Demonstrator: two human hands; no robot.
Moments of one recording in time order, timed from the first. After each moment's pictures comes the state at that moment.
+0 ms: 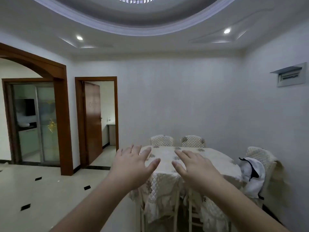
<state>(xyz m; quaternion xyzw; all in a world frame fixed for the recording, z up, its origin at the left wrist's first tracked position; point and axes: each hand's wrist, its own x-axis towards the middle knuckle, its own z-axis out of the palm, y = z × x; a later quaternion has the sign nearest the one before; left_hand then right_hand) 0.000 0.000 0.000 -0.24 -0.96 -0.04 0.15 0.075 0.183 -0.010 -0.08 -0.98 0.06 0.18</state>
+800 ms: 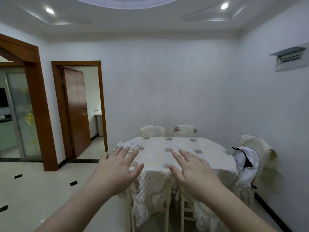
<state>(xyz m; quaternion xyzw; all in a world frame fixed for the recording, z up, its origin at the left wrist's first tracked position) -0.140 0.068 -0.046 -0.27 -0.96 -0.01 0.12 -0.041 0.277 -0.061 -0.09 -0.98 0.04 0.16</state>
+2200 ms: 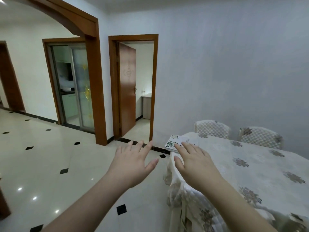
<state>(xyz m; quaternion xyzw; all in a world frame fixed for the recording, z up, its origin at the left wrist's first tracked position) -0.547 -0.092 -0.102 -0.15 -0.98 -0.02 0.10 -0.512 0.105 -0.095 0.05 -0.99 0.04 0.15</state>
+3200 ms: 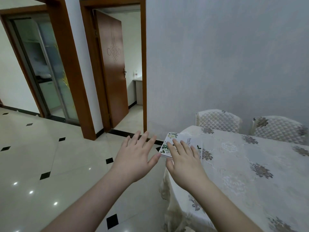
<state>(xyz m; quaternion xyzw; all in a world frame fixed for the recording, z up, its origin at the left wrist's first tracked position) -0.898 0.018 -0.158 -0.21 -0.97 0.01 0.12 -0.864 0.189 -0.183 0.03 -0.99 0.07 0.13</state>
